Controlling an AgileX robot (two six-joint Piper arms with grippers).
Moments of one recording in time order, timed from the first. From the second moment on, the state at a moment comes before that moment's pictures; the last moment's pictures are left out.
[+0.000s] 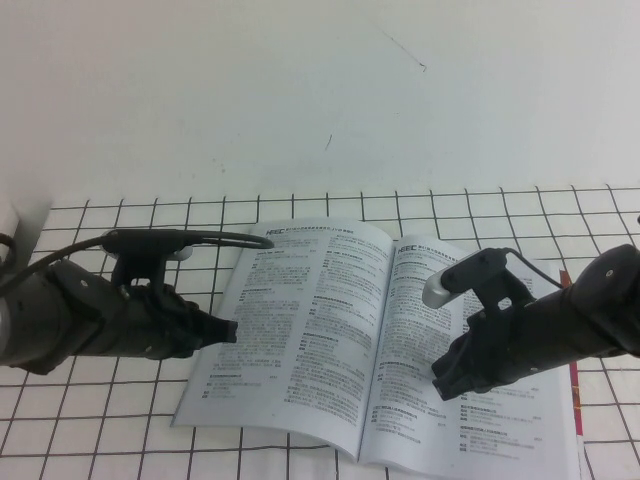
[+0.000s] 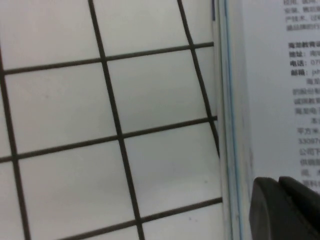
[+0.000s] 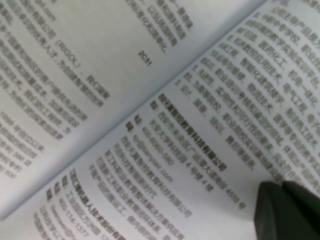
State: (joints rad) right arm 0.43 1.93 -0.93 0.97 0.38 -1.11; left arm -0.24 1.73 -0.85 -0.92 0.17 0.72
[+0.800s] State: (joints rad) right arm 0.43 1.93 -0.93 0.98 0.39 -1.09; left arm -0.22 1.86 -0.93 -1.08 0.42 0.77
